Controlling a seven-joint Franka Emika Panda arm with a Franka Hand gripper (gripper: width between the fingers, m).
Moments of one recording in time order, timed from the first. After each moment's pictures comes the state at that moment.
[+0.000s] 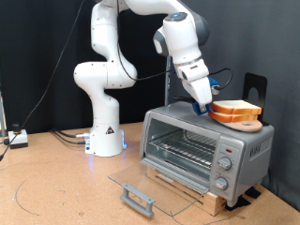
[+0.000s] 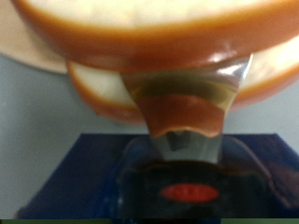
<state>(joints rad) -0.18 -0.41 0.52 -2.54 0.70 2.28 -0.62</state>
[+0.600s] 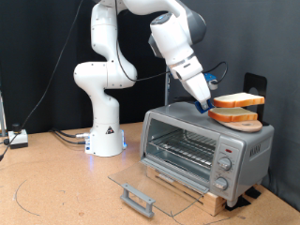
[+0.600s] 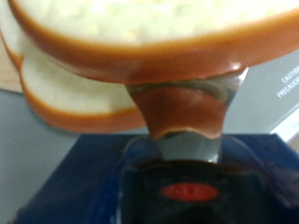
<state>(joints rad) -0.18 -0.43 0.47 -2.56 0.86 2.33 -0.78</state>
